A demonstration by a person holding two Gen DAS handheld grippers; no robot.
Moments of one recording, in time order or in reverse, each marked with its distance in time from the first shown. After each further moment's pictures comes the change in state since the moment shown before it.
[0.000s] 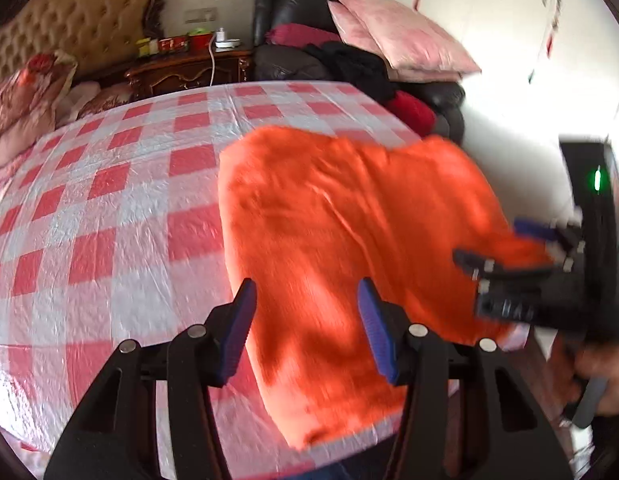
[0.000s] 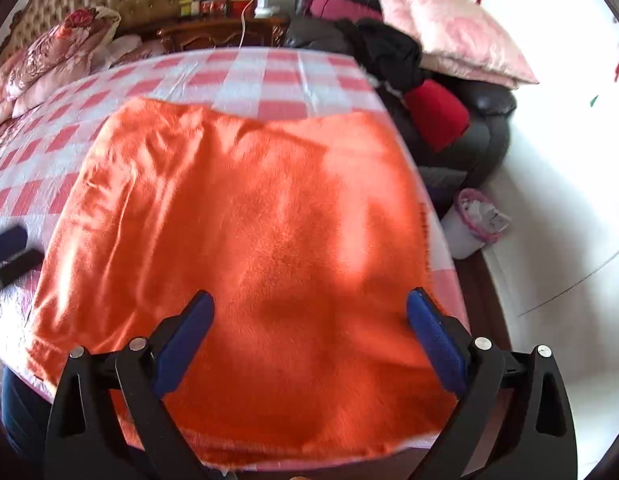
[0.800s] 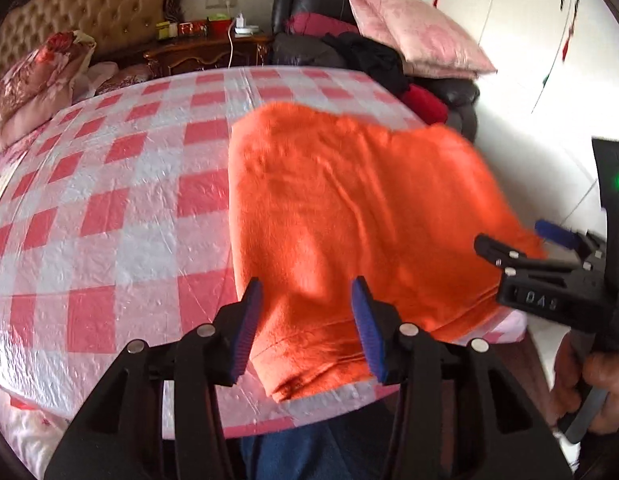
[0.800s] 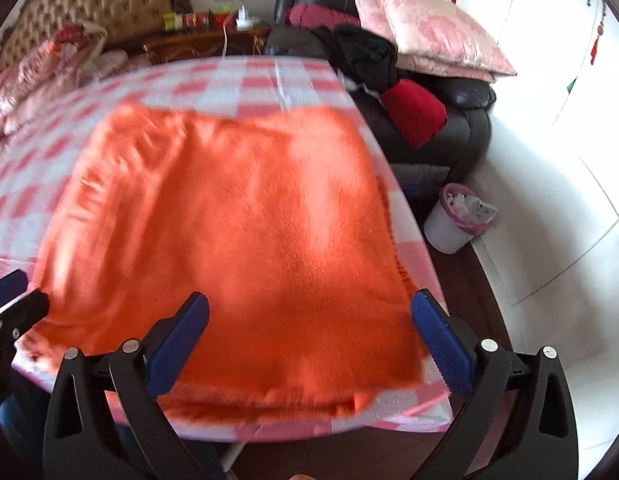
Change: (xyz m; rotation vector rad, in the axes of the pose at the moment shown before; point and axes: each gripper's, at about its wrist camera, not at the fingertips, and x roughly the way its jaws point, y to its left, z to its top) left arm -0.027 -0.006 -0.011 -0.113 0.009 0.011; right arm -0.032 -0.022 -0.021 0.069 -0.048 0.019
